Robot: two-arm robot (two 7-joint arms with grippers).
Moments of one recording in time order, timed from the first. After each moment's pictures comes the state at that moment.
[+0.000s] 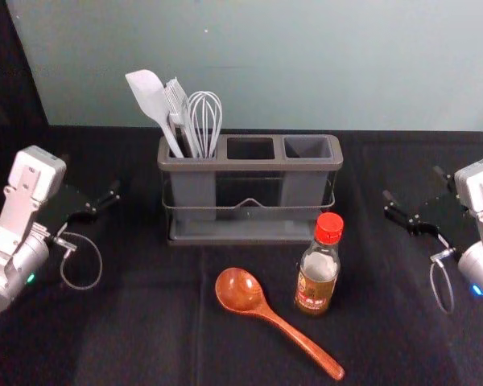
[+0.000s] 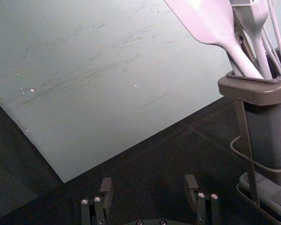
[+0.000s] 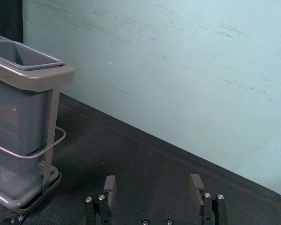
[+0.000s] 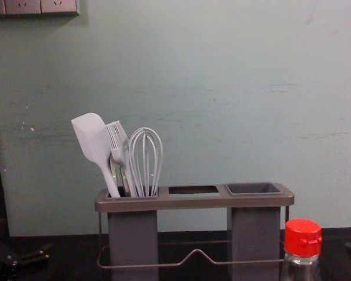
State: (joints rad) left arm -0.20 0.60 0.45 -1.41 -0.25 -0.12 0.03; right arm 0.20 0.60 -0.45 -1.41 0.25 -0.12 -0.03
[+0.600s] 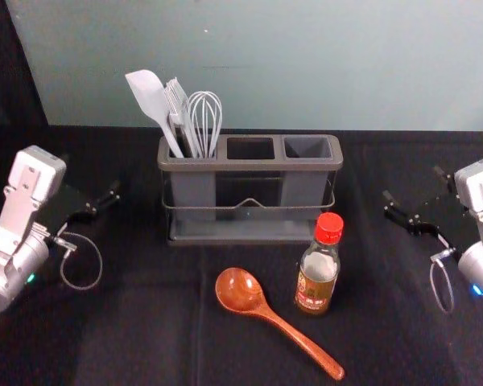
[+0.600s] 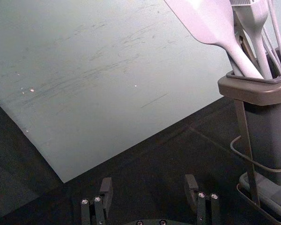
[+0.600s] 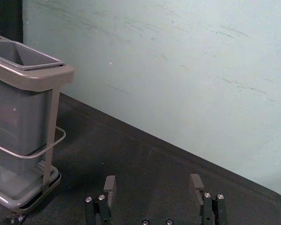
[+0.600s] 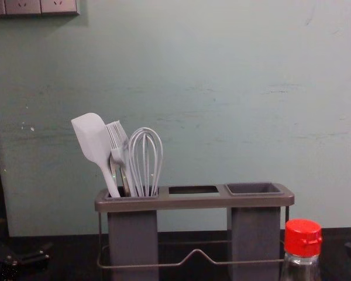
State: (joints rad) left arm -0.20 0.60 0.45 -1.41 -0.25 -0.12 0.03; right arm 0.20 0.60 -0.45 -1.41 0.25 -0.12 -0.03
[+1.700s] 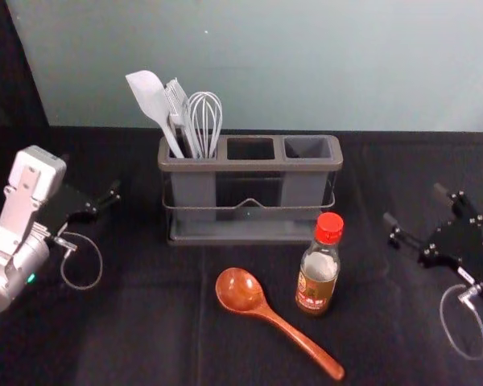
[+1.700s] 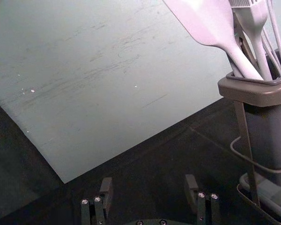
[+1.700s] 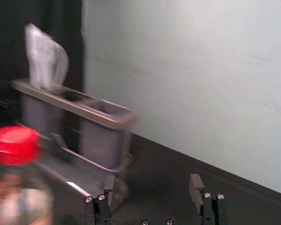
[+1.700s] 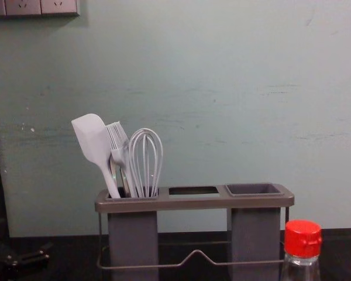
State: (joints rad) left arm -0.20 0.60 0.45 -1.41 -0.25 -0.12 0.03; right arm -0.07 0.74 -0.32 -1.68 0.44 -0.26 0.15
